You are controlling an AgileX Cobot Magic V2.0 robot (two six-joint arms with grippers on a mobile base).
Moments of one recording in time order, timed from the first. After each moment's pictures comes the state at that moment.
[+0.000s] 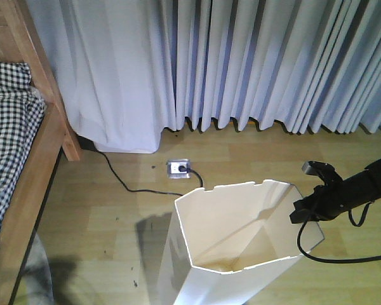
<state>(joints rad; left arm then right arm) 0.14 -0.01 0.03 0.04 0.35 -0.10 -0.29 2.47 -1.12 0.96 0.70 -1.40</state>
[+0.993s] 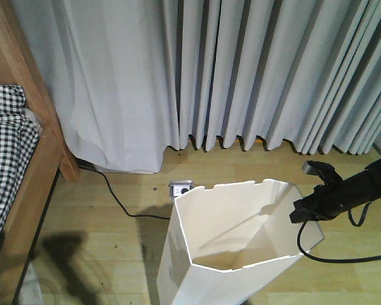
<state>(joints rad) 0.14 -0.01 0.03 0.04 0.35 -0.10 -0.29 2.47 -1.12 0.97 0.70 -1.40</state>
